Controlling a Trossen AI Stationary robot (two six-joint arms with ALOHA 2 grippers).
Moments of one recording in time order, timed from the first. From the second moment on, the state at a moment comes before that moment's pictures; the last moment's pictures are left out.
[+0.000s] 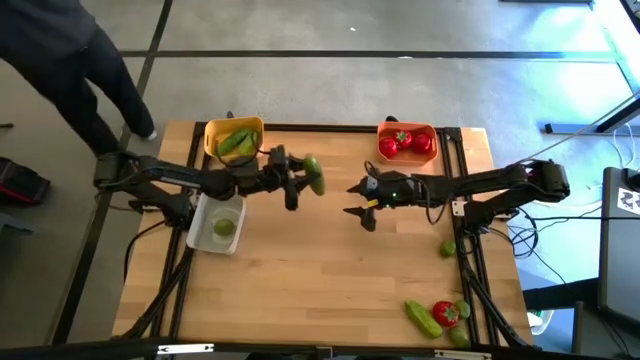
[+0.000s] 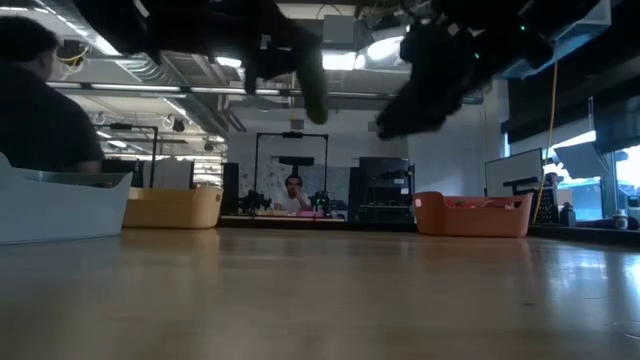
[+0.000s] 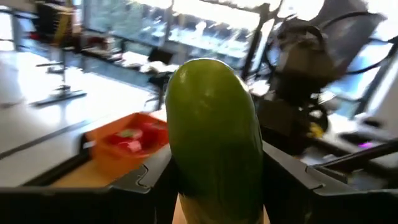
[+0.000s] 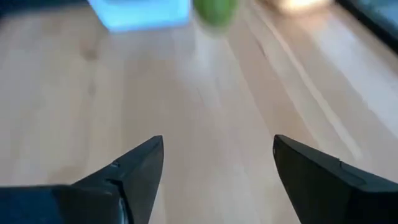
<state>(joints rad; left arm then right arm) 0.14 1.35 0.65 0.72 -0.17 -0.23 -0.04 1.35 0.74 0.05 0.07 0.14</state>
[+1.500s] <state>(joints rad) 0.73 1.22 0.74 -0.30 -0.72 0.07 -0.04 1.53 0.71 0.05 0.15 0.15</state>
